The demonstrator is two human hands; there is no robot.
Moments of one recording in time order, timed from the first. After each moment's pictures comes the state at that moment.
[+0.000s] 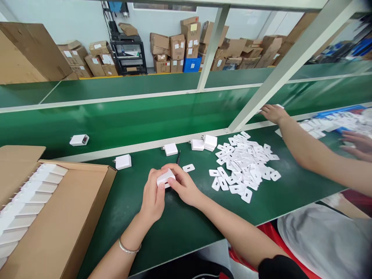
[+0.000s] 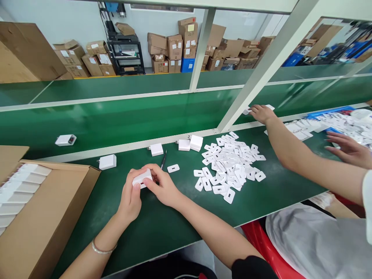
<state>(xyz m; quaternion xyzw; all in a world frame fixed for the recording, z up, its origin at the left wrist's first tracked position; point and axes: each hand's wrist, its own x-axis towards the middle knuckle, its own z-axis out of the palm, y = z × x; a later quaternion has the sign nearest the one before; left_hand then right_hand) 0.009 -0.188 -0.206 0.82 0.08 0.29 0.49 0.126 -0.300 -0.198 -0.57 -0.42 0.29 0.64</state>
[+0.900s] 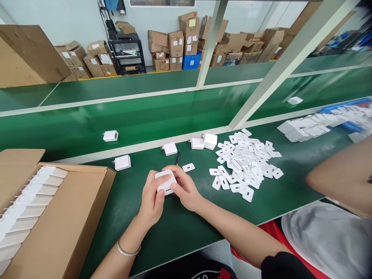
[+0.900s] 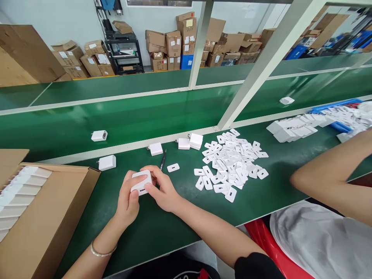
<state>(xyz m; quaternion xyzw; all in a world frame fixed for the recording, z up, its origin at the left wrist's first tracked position) 0.006 -0.185 -0.205 0.82 0.00 0.32 0.48 0.118 -0.305 -0.199 -0.55 -0.43 0.25 0.68</state>
